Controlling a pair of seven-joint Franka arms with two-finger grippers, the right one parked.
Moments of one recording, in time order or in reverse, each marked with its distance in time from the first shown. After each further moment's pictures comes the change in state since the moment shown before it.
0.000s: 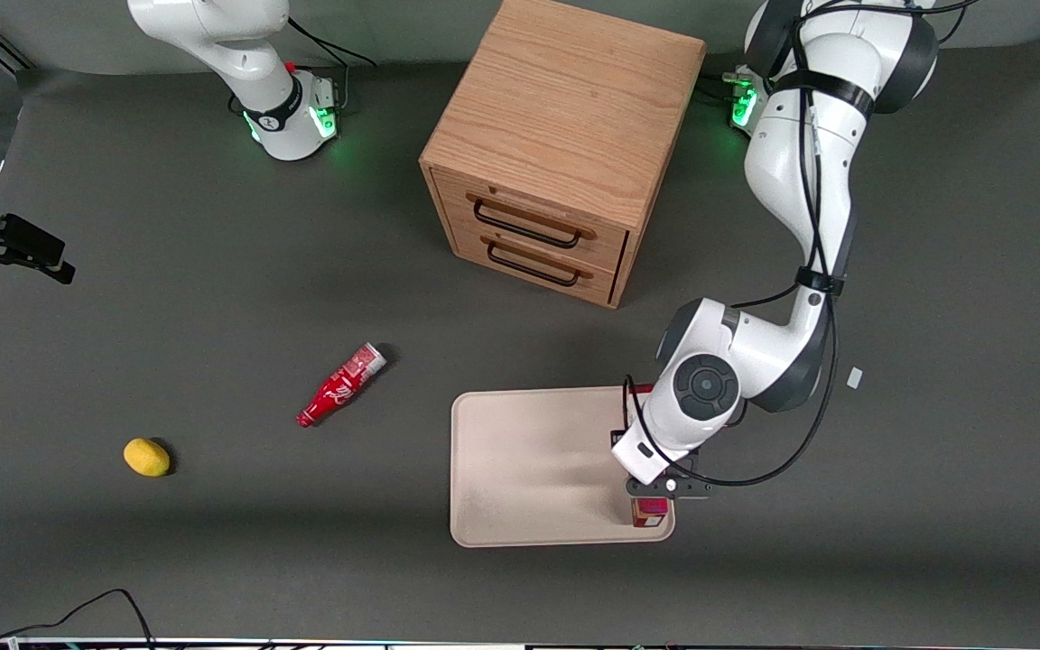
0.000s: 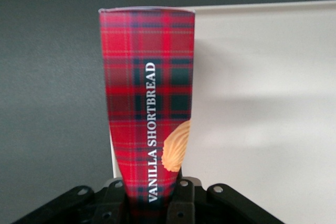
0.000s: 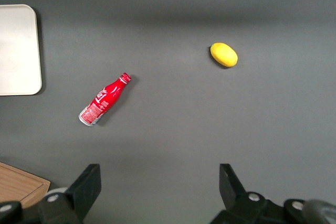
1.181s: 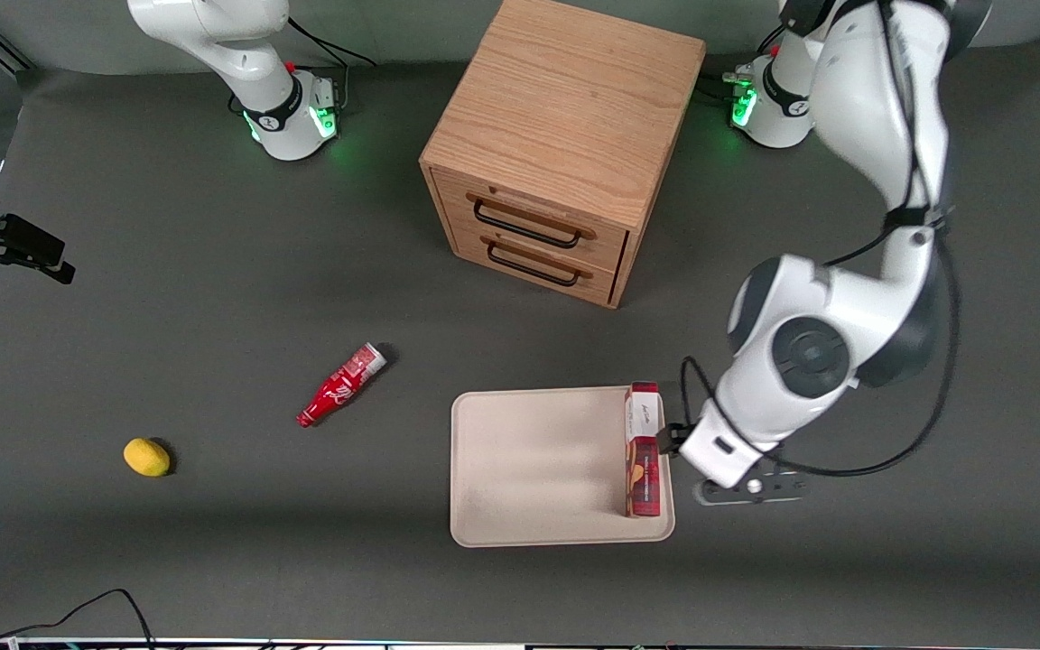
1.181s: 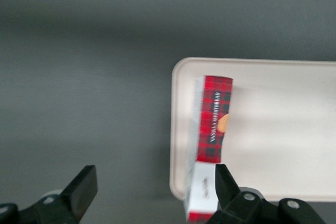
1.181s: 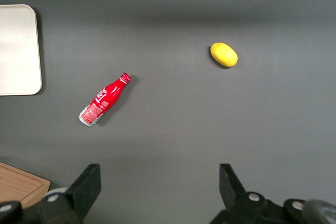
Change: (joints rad) arm 0.088 -0.252 0.027 0.020 0.005 -0.247 0.015
